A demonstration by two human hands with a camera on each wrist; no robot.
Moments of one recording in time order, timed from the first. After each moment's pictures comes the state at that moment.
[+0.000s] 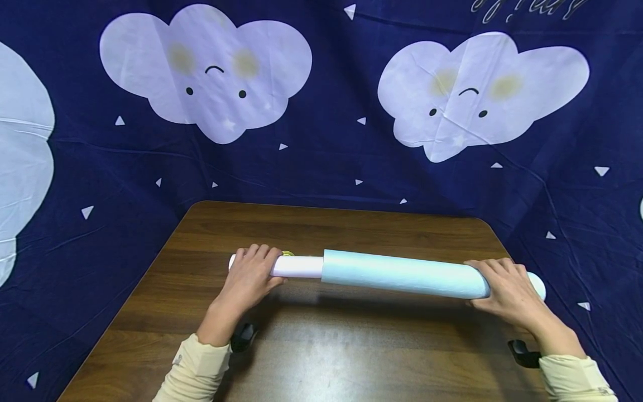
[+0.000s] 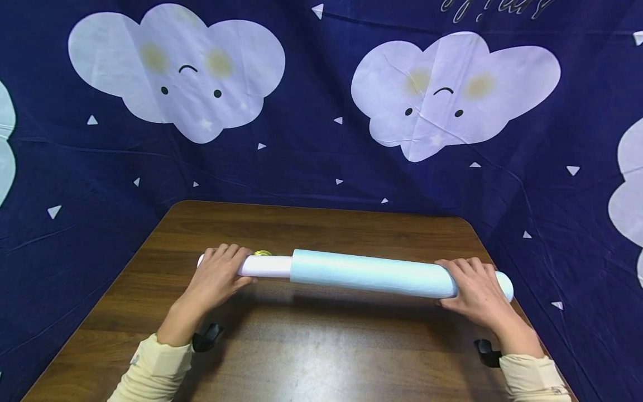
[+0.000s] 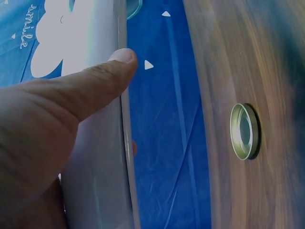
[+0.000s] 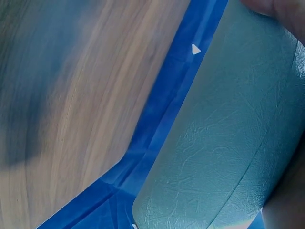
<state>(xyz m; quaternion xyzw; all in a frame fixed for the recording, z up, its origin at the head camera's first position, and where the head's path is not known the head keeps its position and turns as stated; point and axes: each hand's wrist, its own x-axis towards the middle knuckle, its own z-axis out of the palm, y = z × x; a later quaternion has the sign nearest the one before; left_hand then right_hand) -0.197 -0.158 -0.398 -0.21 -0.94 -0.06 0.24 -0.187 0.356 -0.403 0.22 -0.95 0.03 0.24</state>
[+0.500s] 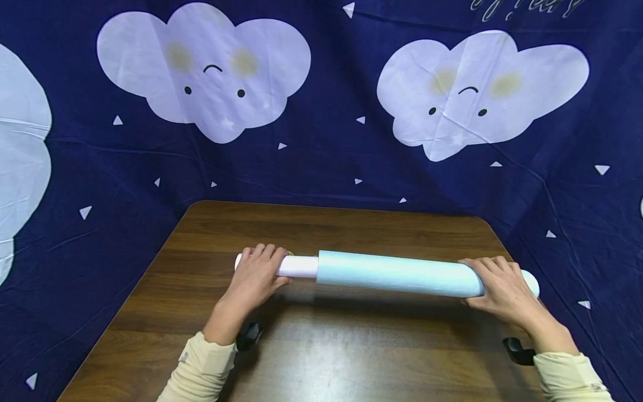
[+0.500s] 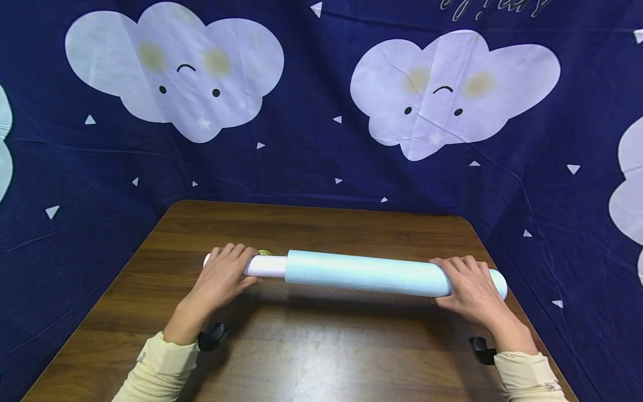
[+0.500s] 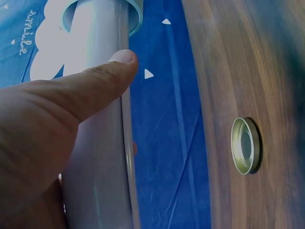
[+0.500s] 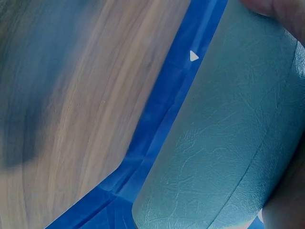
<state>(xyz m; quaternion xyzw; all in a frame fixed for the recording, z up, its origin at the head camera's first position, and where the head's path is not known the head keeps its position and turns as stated) -0.199 -0.147 -0.398 -0.22 -0.94 -0.06 0.24 -0.191 0.349 -0.405 0.22 -0.94 0.03 0.25</state>
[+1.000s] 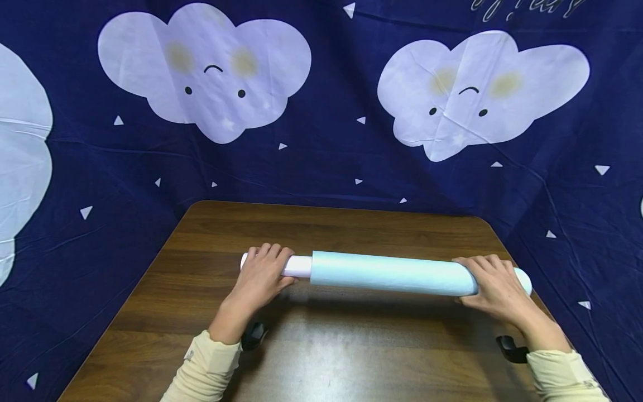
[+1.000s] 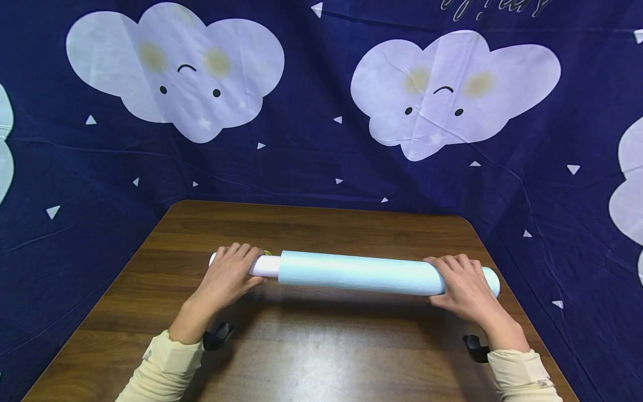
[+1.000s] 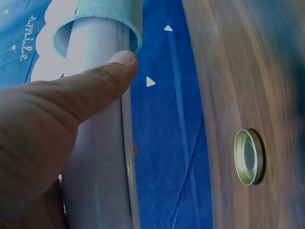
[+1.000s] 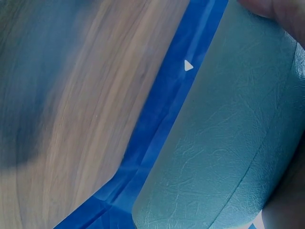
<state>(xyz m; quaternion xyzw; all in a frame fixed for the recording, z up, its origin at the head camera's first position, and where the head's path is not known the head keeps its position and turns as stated) -0.200 -0.138 -0.396 -0.23 -0.95 -0.06 0.23 -0.194 0.339 -0.404 0.23 -0.94 0.03 0.25</state>
